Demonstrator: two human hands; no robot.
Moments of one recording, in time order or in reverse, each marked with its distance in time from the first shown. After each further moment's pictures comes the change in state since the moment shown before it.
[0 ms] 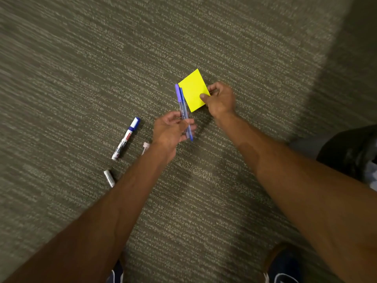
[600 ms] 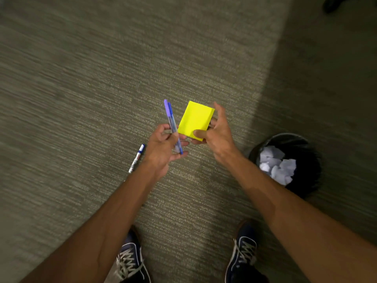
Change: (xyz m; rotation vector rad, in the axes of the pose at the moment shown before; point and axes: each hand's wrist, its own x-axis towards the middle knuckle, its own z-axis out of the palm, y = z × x) left_hand -0.199 0.162 0.025 0.015 -0.162 0.078; right_hand -0.186 -0.167 -0.172 0.548 -0.211 0.074
